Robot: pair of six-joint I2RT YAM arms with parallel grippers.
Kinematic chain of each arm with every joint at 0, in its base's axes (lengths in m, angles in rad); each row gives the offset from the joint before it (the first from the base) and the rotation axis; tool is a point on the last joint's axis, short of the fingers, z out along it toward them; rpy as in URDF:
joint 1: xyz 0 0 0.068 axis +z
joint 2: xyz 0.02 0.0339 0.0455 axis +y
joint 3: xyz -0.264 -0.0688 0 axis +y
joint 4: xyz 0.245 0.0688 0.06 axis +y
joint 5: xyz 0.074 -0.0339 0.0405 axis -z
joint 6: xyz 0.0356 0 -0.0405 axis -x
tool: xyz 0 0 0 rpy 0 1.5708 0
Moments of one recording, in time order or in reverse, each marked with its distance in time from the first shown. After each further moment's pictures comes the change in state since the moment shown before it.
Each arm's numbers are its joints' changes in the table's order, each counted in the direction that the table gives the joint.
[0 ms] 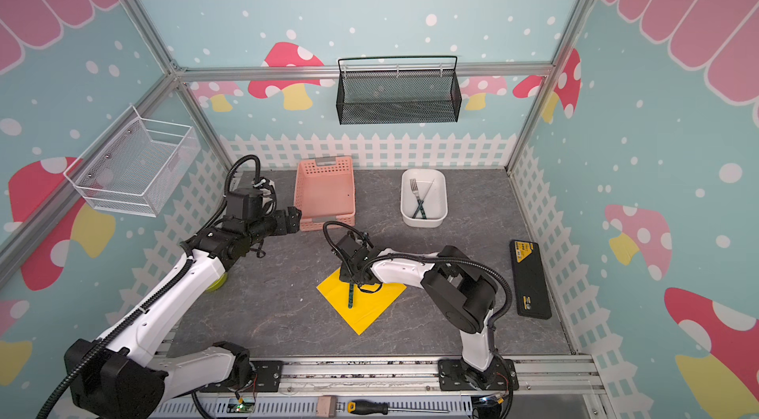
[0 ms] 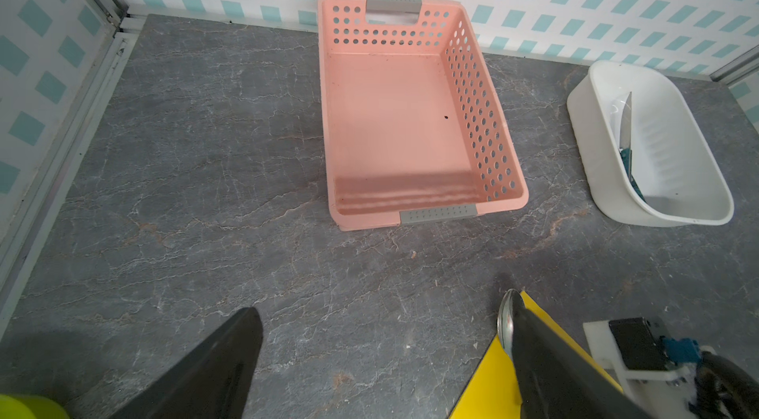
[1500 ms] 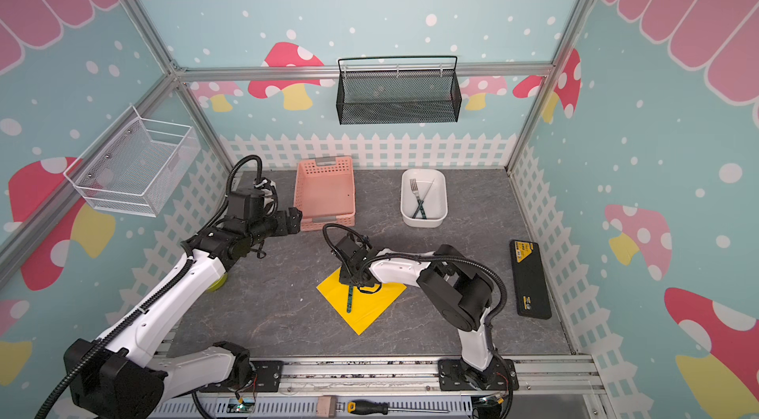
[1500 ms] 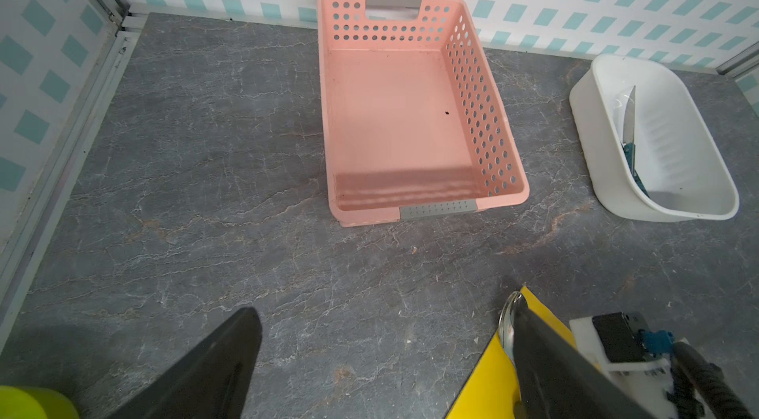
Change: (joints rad) left arm -0.010 0.000 -0.008 0.019 -0.014 0.000; right arm -0.005 0.030 -0.006 0.010 -0.040 -0.013
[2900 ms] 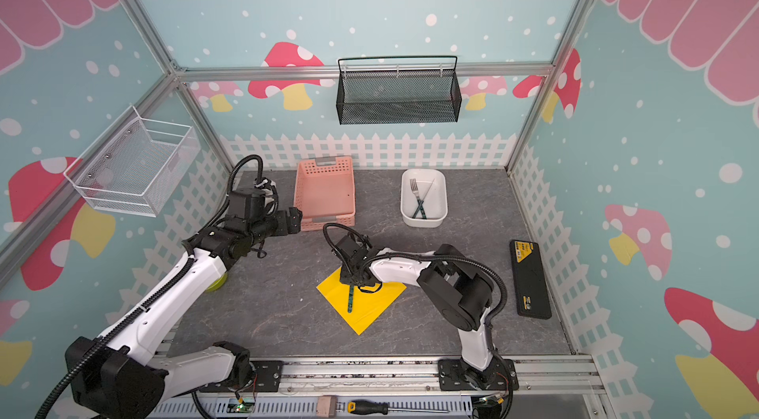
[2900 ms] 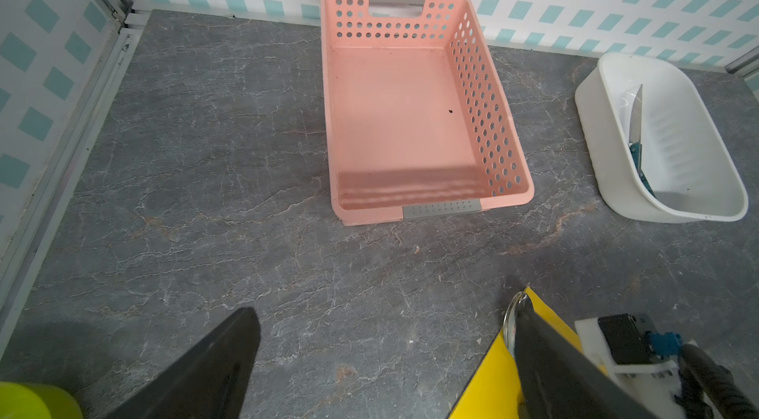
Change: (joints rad) left arm 0.000 0.009 -0.003 0.003 -0.004 0.004; right arm -0.002 -0.003 -0.002 0.018 0.005 0.015
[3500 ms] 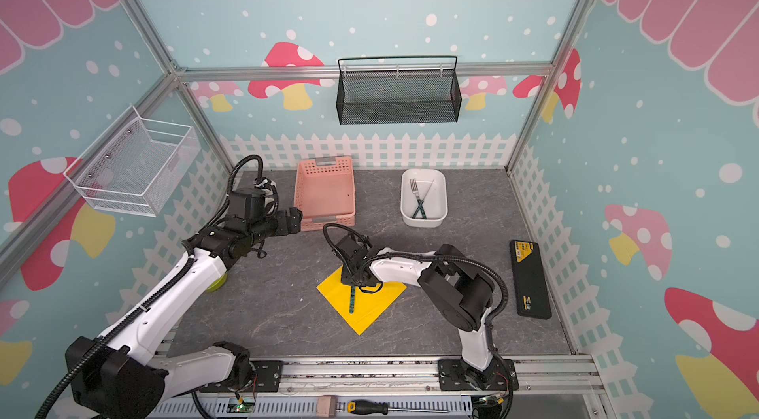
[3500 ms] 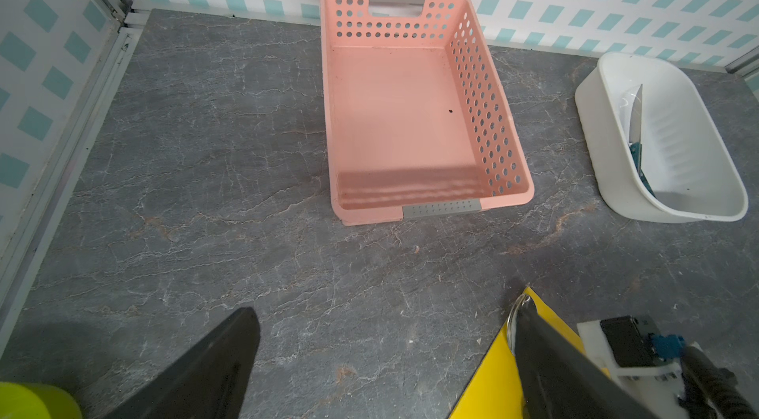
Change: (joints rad) left arm 0.000 0.001 0.000 0.000 0.000 0.000; right arm 0.001 -0.003 -0.007 0.026 0.000 0.022
